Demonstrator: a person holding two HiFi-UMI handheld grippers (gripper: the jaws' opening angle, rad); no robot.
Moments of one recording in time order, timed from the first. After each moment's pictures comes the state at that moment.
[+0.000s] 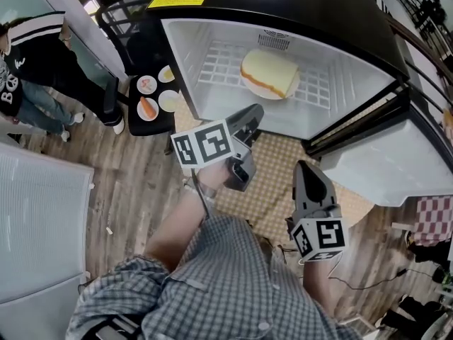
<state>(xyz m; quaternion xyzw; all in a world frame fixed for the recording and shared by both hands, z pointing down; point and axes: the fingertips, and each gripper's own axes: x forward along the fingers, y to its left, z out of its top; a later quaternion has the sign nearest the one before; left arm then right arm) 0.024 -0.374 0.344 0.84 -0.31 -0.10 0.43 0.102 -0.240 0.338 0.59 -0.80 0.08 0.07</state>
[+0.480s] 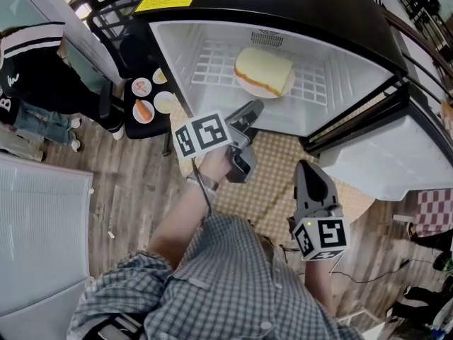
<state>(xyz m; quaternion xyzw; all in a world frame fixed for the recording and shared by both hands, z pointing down) 0.033 -0.395 0.368 0.80 -0.29 -0.13 0.50 0.111 -0.239 0.343 0.61 -0.79 0.09 0.08</state>
